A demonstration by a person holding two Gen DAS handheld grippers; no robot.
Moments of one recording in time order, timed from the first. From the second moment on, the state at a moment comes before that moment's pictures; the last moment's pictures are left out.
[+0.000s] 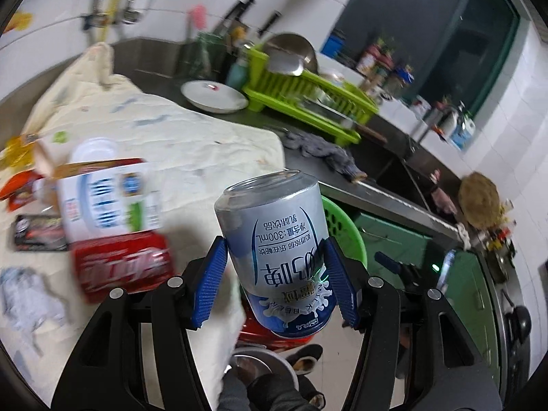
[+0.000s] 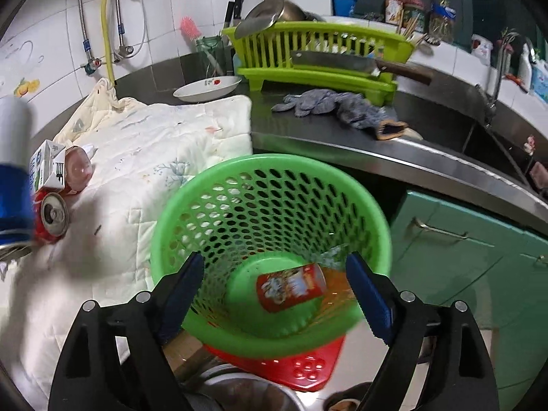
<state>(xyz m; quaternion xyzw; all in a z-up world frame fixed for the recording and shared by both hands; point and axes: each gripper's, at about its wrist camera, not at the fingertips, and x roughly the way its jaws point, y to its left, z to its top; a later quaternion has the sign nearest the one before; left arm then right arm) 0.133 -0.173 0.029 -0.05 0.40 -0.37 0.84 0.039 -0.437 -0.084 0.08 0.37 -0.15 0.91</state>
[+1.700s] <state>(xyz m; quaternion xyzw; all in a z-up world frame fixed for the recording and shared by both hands) 0.125 -0.180 -0.019 0.05 0.43 -0.30 0.85 0.007 -0.361 -0.048 0.05 0.33 -0.04 0.94</state>
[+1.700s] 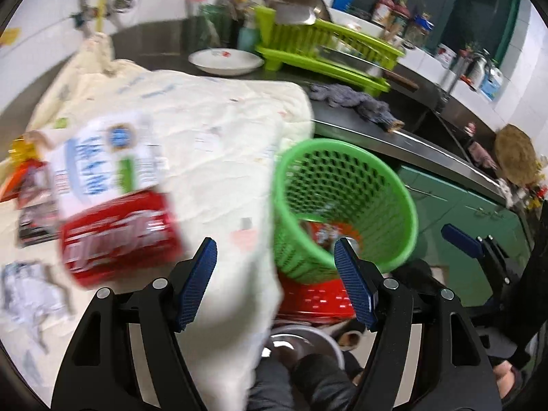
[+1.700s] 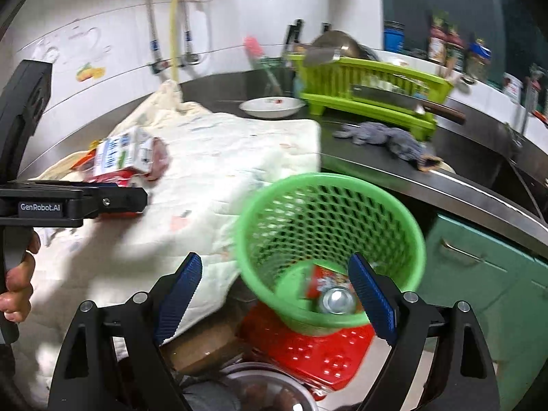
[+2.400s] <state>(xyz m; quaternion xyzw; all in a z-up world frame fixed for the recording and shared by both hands) 0.165 0.018 -0.020 0.03 0.41 -0.11 0.90 0.057 -0.271 -0.041 0.01 0.34 0.07 0.94</state>
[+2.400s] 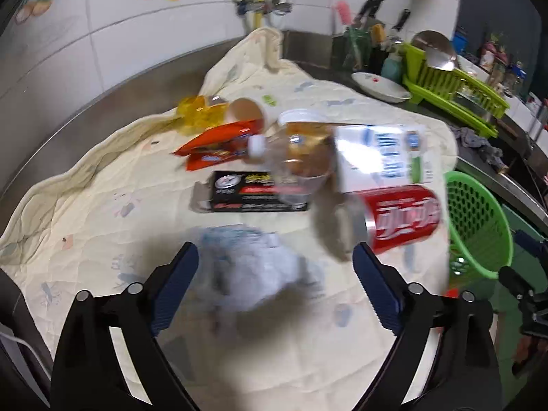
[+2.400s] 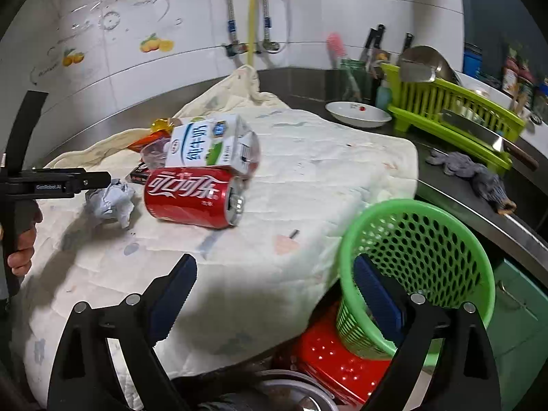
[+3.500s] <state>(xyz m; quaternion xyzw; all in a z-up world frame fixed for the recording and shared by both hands) 0.209 0.033 -0.079 -0.04 0.47 -0.14 0.87 0.215 -0.239 -0.021 0.02 0.37 0.20 0.91</state>
